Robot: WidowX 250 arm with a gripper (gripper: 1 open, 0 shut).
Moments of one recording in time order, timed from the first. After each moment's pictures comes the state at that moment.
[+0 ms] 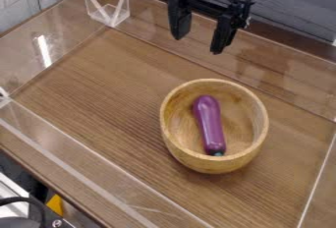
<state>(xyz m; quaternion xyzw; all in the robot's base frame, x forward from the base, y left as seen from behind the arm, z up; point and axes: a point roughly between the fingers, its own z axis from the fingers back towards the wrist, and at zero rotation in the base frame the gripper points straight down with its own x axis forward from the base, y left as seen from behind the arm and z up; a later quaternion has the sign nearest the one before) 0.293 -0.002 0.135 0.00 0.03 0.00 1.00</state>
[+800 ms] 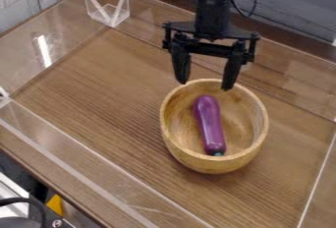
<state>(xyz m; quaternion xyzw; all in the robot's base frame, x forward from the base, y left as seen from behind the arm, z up) 0.278 -0.028 0.096 -0.03 0.07 0.15 0.99</state>
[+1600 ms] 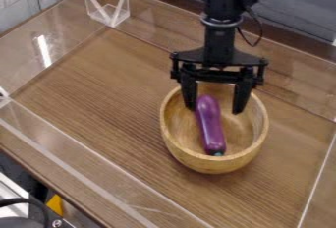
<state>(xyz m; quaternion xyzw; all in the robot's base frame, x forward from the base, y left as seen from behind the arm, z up) 0.267 -0.050 0.074 -0.04 0.06 0.20 0.98</state>
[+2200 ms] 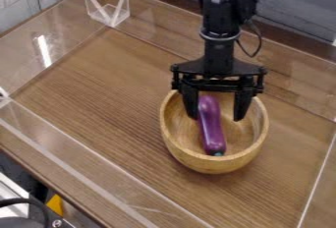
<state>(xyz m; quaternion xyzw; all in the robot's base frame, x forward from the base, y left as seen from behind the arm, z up) 0.268 -0.051 0.062 -0.05 0.04 0.22 0.97</state>
